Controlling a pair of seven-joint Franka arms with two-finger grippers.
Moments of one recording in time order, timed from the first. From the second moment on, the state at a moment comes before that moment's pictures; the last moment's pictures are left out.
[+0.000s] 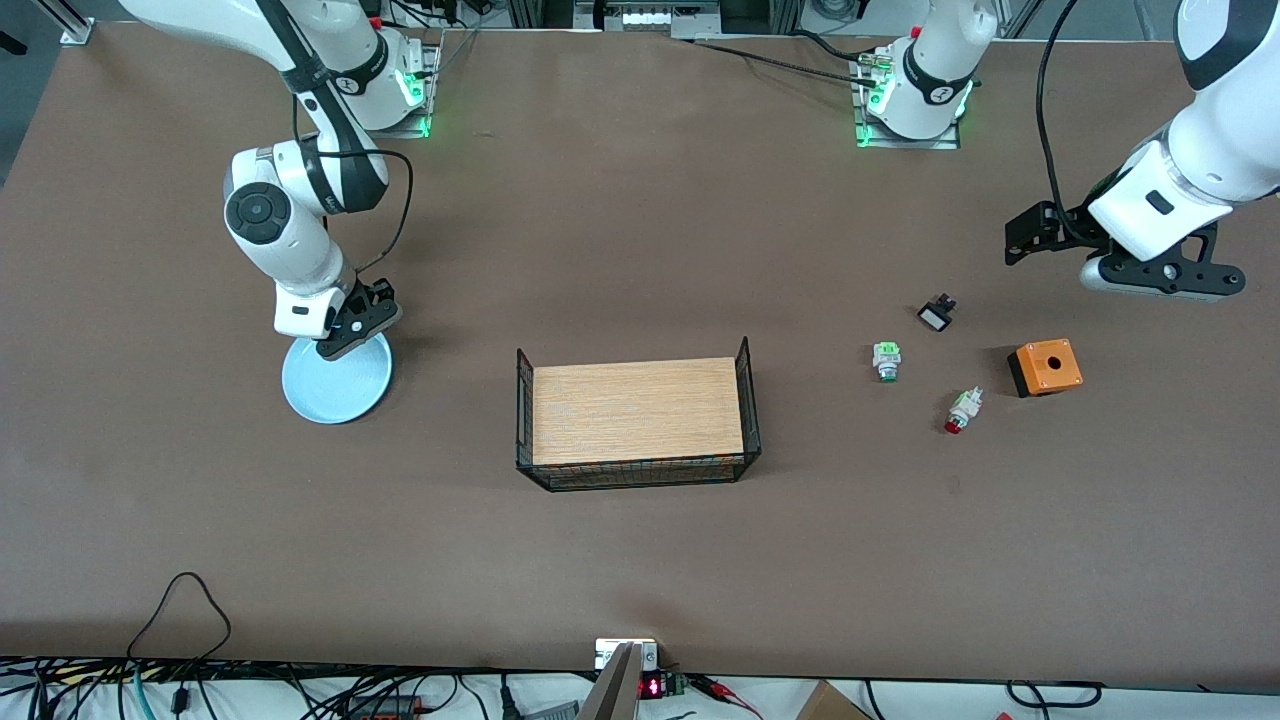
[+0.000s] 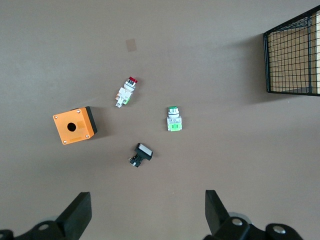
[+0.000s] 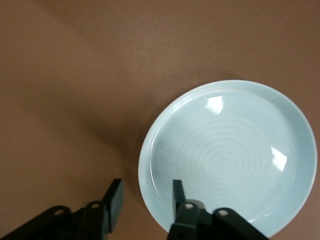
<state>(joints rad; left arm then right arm) -0.10 -0.02 0.01 -1.75 -0.03 1.66 0.00 0.11 0.22 0.07 -2.36 -0.18 2.61 -0.35</state>
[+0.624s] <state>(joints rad) -0.10 -0.02 0.01 -1.75 -0.03 1.66 0.00 0.11 0.21 0.06 -2.11 -0.06 2.22 -0.11</state>
